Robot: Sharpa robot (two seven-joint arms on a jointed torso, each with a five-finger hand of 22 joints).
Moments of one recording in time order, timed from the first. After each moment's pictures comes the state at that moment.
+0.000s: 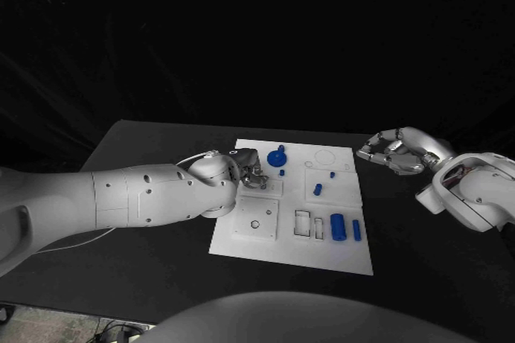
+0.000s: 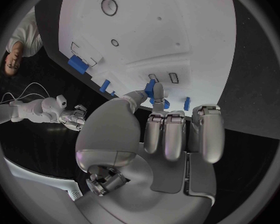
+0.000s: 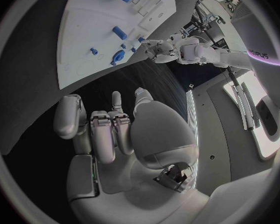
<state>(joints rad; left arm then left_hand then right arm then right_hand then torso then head) 1.18 -0.62 -0.23 1.44 -1.36 -0.33 -0.54 1.21 -0.06 0.41 0.11 0.40 1.03 0.05 0.36 0.81 1.47 -0.02 1.57 1.31 1.47 -0.08 1.57 1.31 0.03 1.47 0.04 1.50 1.31 1.27 -1.01 -0.23 1.52 -0.95 -0.38 0.14 1.28 0.13 -0.14 0.29 0.43 0.71 0.12 0.54 0.62 1.46 0.05 1.57 1.31 1.47 0.00 1.57 1.31 0.07 1.29 0.11 1.24 1.31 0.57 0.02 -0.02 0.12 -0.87</state>
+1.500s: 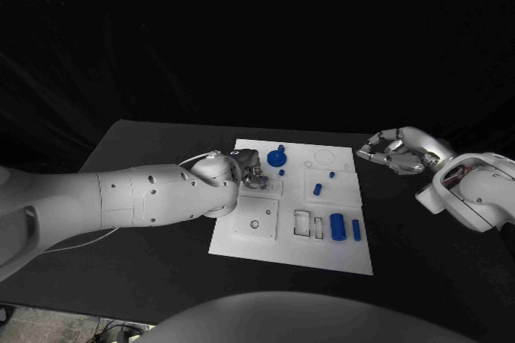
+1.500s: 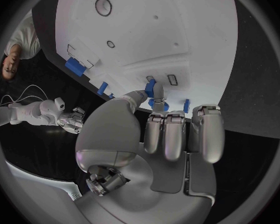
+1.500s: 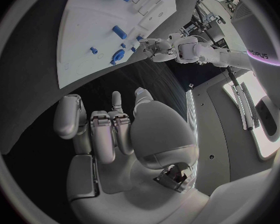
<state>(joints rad) 1.17 -0.60 -0.23 1.40 -1.37 -0.31 -0.54 1.21 -0.06 0.41 0.12 0.41 1.03 0.05 0.36 0.82 1.47 -0.02 1.57 1.31 1.47 -0.08 1.57 1.31 0.03 1.47 0.04 1.50 1.31 1.27 -1.01 -0.23 1.53 -0.95 -0.39 0.15 1.28 0.13 -0.14 0.29 0.43 0.71 0.12 0.54 0.62 1.46 0.05 1.58 1.31 1.47 0.00 1.57 1.31 0.07 1.29 0.11 1.24 1.31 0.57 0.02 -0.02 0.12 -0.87</state>
